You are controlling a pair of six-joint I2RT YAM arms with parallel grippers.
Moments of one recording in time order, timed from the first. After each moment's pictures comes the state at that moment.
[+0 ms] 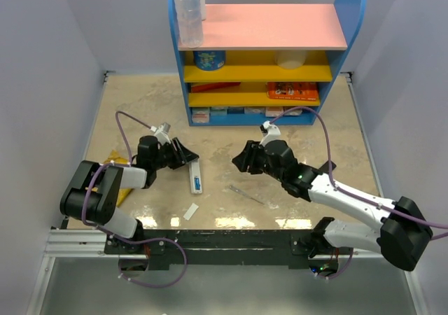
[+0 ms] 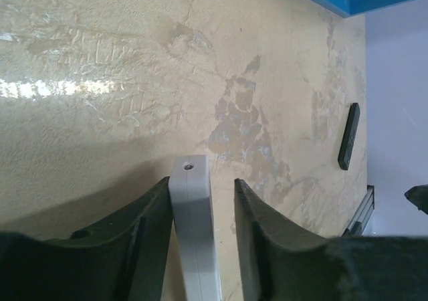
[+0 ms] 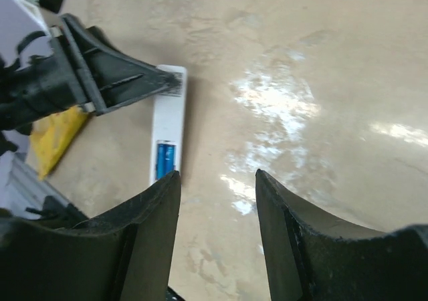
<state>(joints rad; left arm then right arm) -0.20 1.53 0.40 0.62 0.52 -0.73 0.80 1.15 0.64 0.08 0.07 0.72</state>
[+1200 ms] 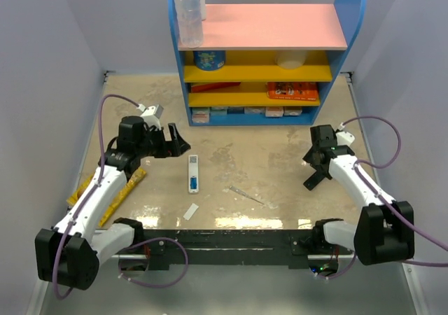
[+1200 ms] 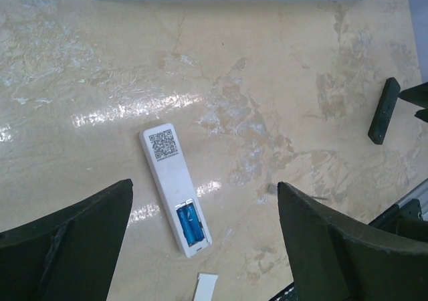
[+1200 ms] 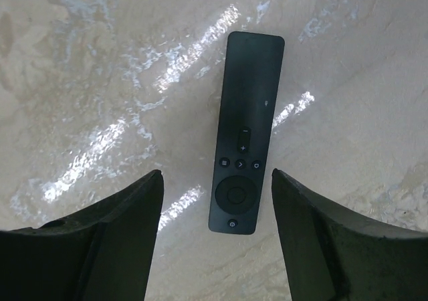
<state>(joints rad) -0.20 1.05 0.77 -0.34 0.37 -0.38 0.13 1.19 0.74 -0.63 0.48 0.77</state>
